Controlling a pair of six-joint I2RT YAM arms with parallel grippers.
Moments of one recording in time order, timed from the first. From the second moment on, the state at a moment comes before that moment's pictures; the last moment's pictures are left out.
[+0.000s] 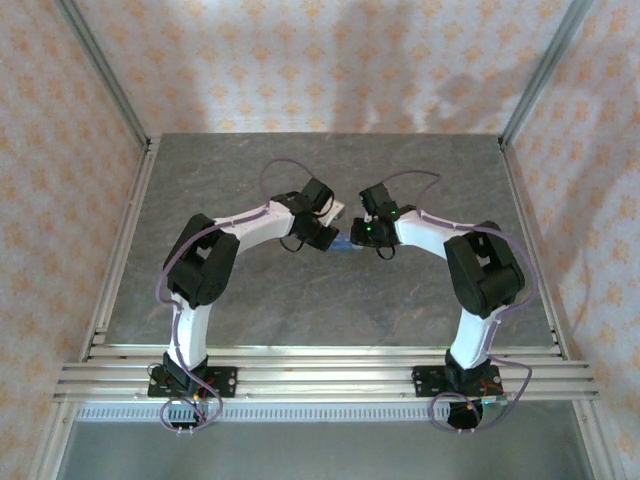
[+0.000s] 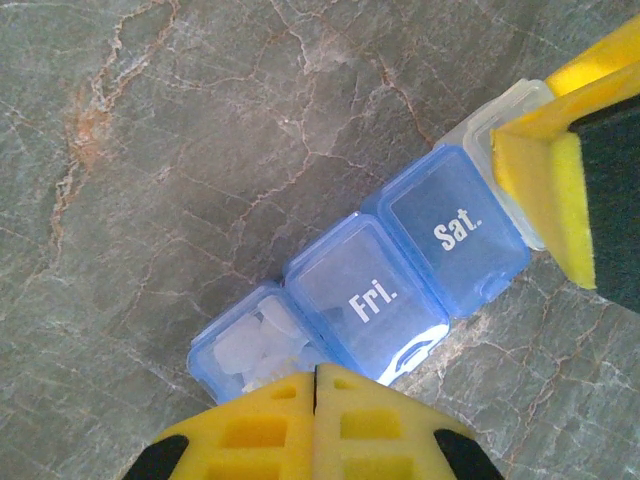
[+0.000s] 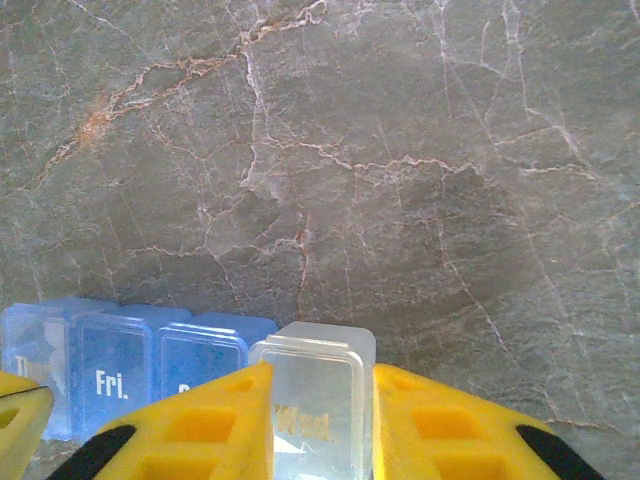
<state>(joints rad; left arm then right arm) -0.57 2.03 1.44 -0.55 0.18 -0.08 0.48 1.83 1.12 -0.37 -0.09 0.52</state>
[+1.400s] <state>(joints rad) -0.30 1.29 0.60 0.50 -0.38 0.03 0.02 1.43 1.08 -0.39 0.41 0.59</state>
